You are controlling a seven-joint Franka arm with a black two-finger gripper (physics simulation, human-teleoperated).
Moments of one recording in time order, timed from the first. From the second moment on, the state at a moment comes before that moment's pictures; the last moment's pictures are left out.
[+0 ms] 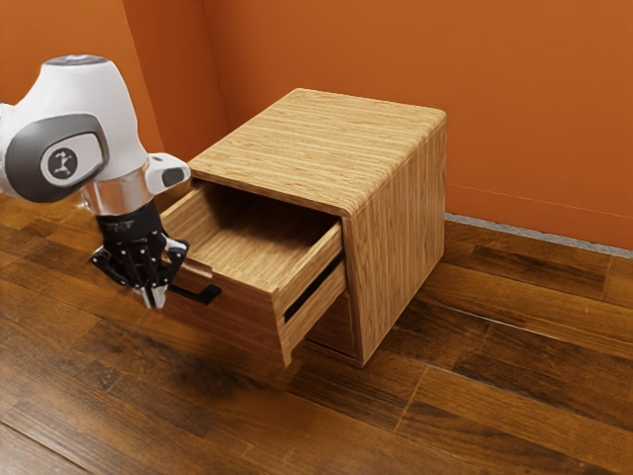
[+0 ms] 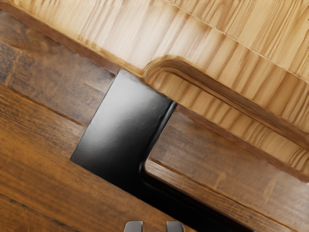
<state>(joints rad) 0.01 -0.48 -0.10 -2.33 -0.08 1.81 -0.52</state>
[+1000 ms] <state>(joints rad) 0.01 -0.13 -0.13 -2.02 -0.05 1.90 -0.50</state>
